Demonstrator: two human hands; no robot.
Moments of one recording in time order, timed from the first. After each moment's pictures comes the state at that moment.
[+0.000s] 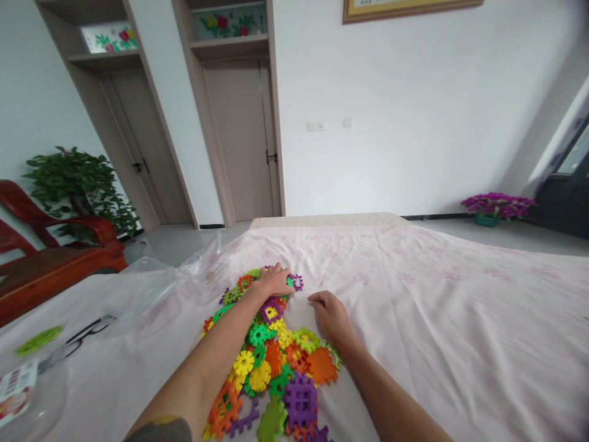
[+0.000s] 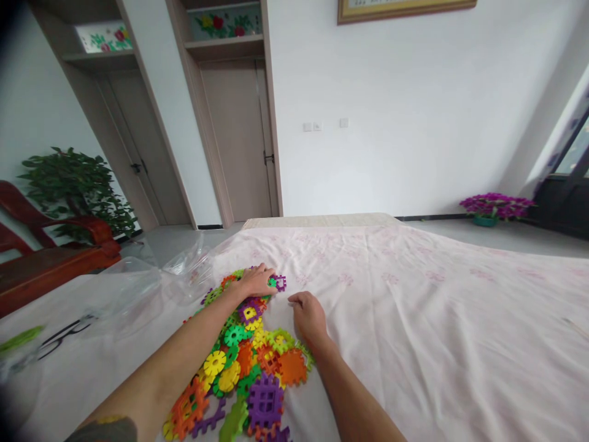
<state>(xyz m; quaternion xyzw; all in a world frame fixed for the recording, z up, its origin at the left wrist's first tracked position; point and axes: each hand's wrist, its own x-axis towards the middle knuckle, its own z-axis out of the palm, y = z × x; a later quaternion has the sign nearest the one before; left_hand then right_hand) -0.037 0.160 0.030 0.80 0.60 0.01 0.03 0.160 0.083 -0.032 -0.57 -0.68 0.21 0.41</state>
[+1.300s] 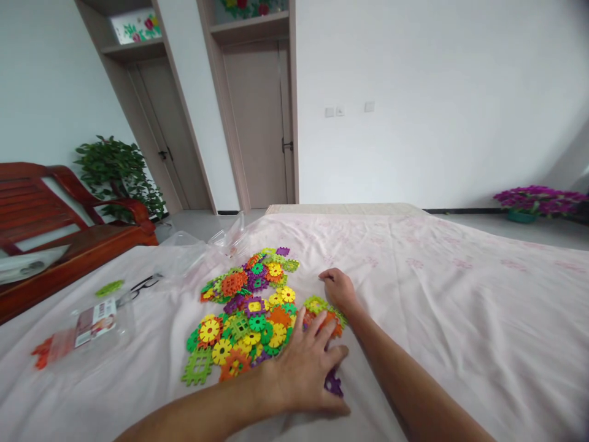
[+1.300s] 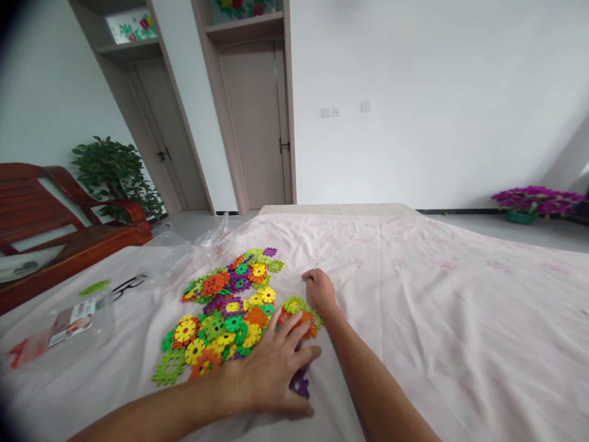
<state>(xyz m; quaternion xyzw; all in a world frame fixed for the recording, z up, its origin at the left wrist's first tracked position) 0.005 -0.102 0.033 0.92 0.38 0.10 0.00 0.160 0.091 -0.045 -0.54 -0.71 0.18 0.41</state>
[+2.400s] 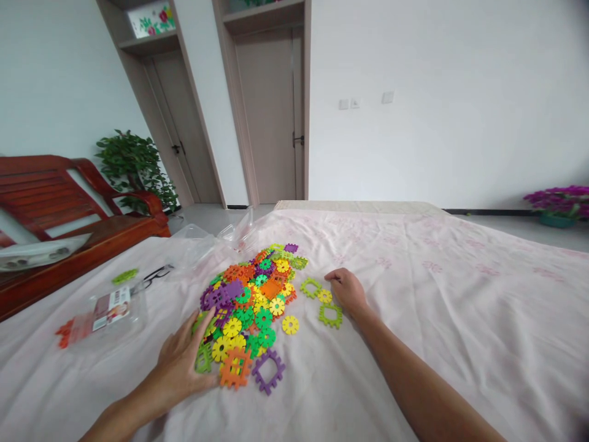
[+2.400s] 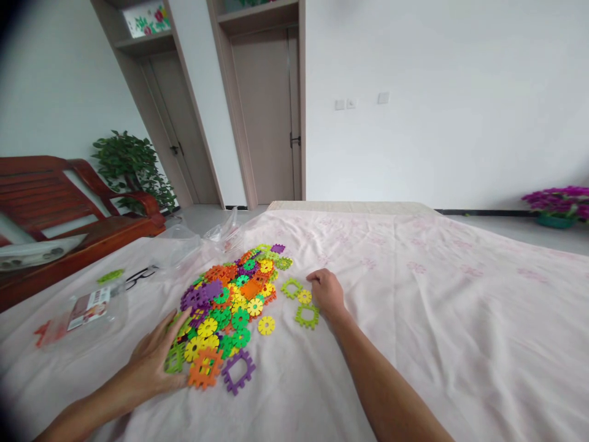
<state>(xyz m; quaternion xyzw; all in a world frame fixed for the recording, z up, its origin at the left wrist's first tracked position) -0.227 -0.160 -0.025 0.66 0.74 0.12 0.01 0.156 0.088 -0.037 -0.56 -0.73 0.17 0.34</state>
